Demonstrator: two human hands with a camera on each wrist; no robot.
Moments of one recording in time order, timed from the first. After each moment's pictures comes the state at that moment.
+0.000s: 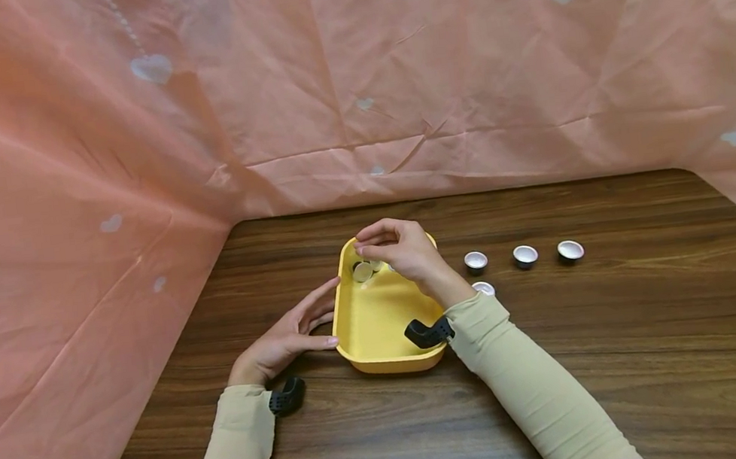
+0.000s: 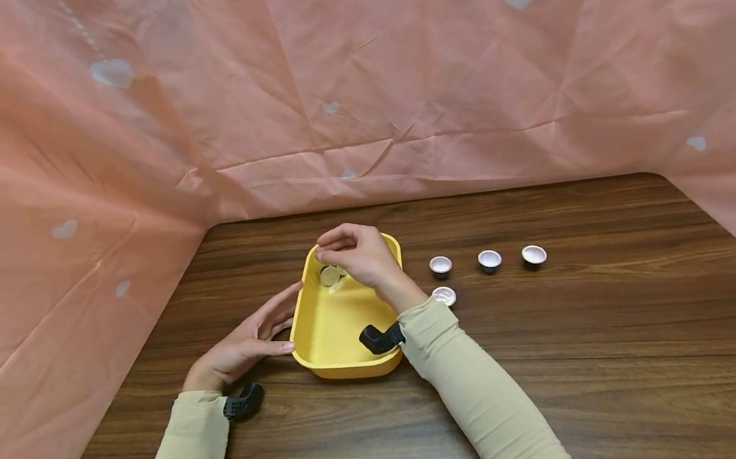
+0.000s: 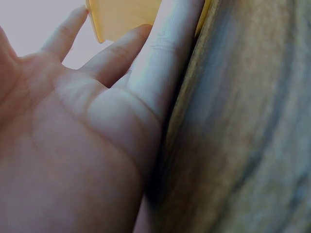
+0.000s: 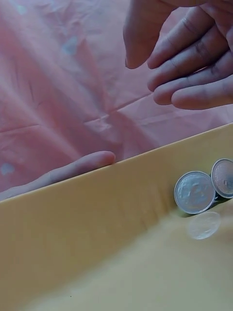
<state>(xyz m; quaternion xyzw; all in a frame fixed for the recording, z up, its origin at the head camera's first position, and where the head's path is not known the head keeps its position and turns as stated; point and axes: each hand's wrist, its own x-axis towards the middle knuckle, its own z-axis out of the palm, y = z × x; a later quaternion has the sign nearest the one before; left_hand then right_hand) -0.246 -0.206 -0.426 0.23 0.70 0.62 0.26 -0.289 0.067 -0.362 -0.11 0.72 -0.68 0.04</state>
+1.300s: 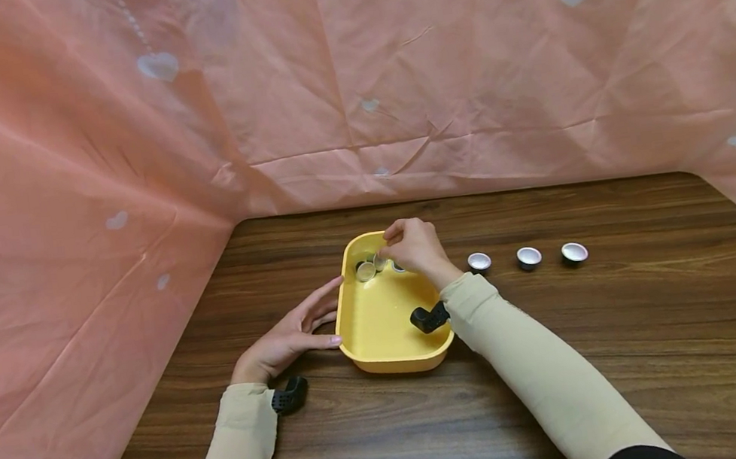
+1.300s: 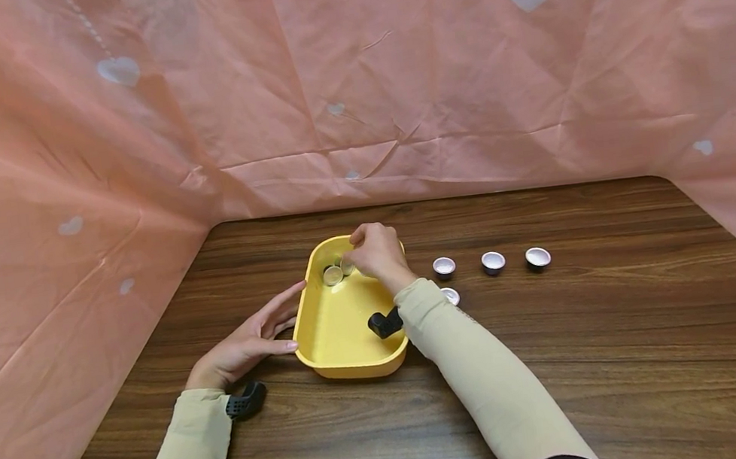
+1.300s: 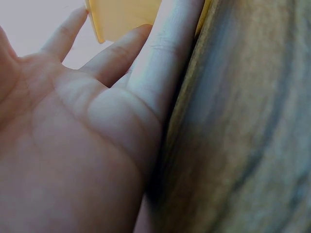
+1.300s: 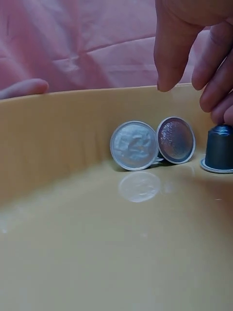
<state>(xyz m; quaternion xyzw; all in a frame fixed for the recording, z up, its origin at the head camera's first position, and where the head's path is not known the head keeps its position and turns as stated) -0.245 -0.204 -0.425 0.23 0.70 0.63 0.26 -0.314 0.070 -0.369 -0.03 0.90 -0.44 0.00</state>
